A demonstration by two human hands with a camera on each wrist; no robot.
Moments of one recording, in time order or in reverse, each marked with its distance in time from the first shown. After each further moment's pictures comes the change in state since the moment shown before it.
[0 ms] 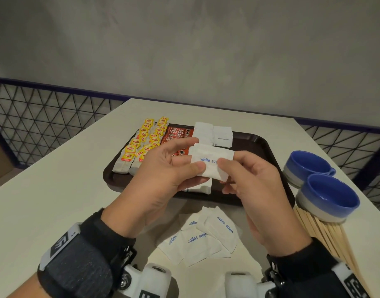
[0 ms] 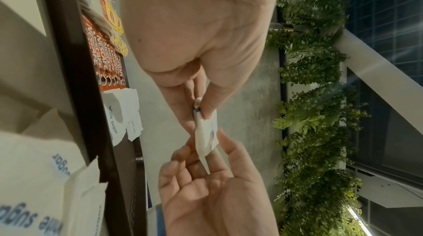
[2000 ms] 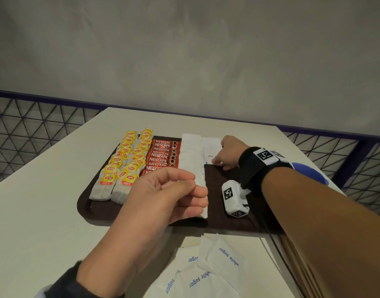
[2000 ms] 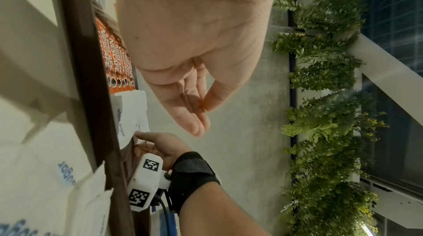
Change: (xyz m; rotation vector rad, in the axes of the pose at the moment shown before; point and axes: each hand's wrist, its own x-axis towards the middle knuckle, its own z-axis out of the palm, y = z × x) left_hand 0.008 0.006 0.001 -0.087 0.104 -0.109; right_hand 0.219 0.038 -0.017 -0.928 -0.069 0.278
